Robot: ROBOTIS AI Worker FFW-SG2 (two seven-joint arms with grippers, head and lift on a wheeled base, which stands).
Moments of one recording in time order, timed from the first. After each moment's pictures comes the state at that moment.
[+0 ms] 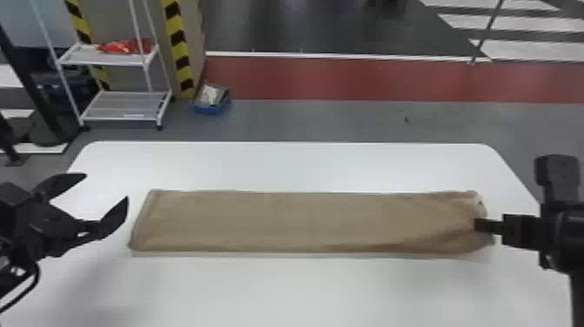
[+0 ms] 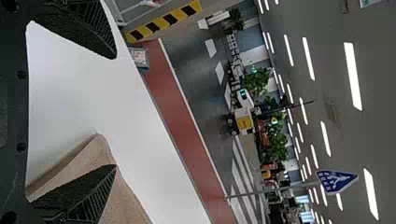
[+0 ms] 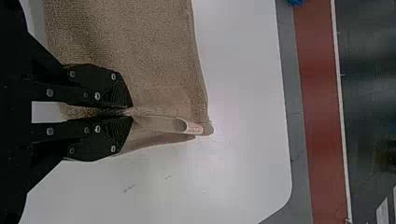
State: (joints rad) left arm 0.05 0.26 0.31 -1.49 -0.10 -0.08 -0.63; right arm -0.17 -0.11 -0.37 -1.83 0.43 1.26 0.65
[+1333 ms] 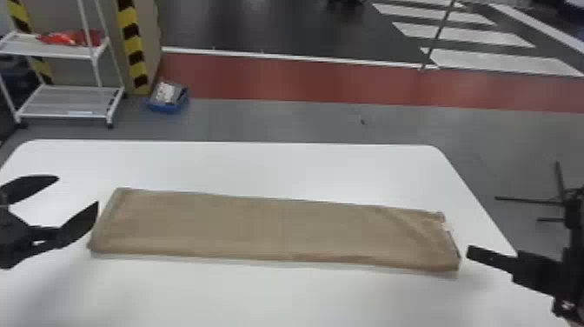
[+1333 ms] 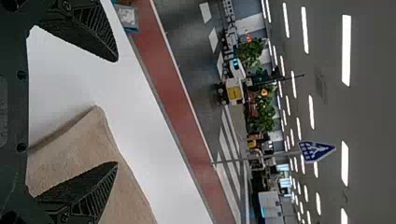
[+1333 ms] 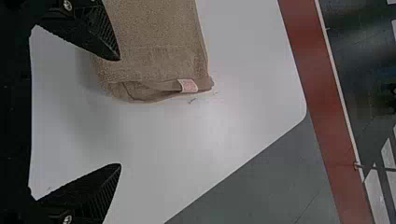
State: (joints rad) left arm 0.05 0.26 0.26 -1.52 -0.01 -0.02 -0.75; right arm 0.04 -0.12 -0.61 -2.10 0.28 1.39 0.64
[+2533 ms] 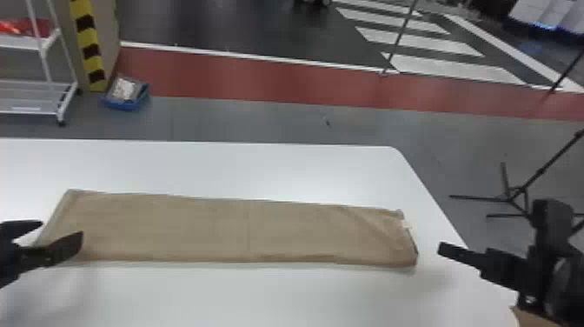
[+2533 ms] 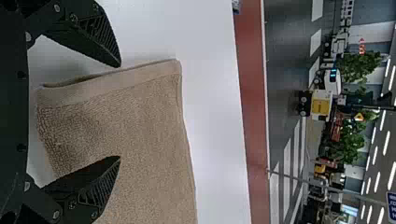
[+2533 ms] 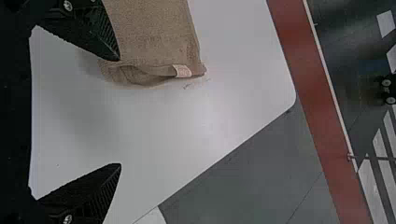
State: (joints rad) left arm 0.02 0.25 0.12 -1.66 0.04 0.60 -0.60; right arm 0.06 -0.15 -0.67 -2.12 0.21 1.41 0.65
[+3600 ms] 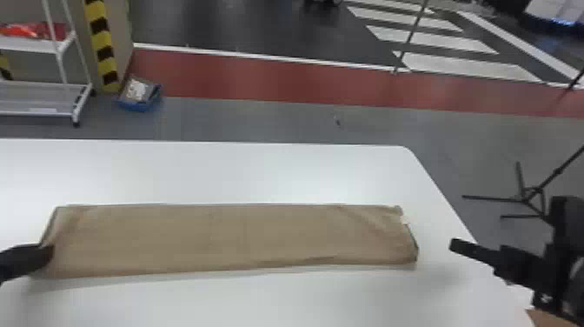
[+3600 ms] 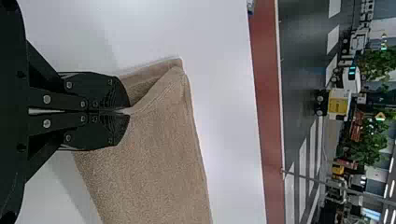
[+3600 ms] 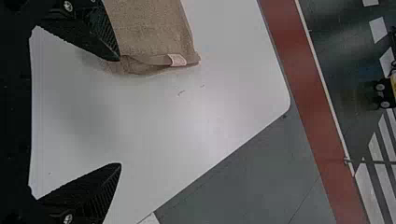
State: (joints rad) left arm 0.16 0.26 0.24 -1.85 -0.02 0.72 -0.73; right arm 0.04 -0.15 -0.68 -2.12 0.19 1.41 0.65
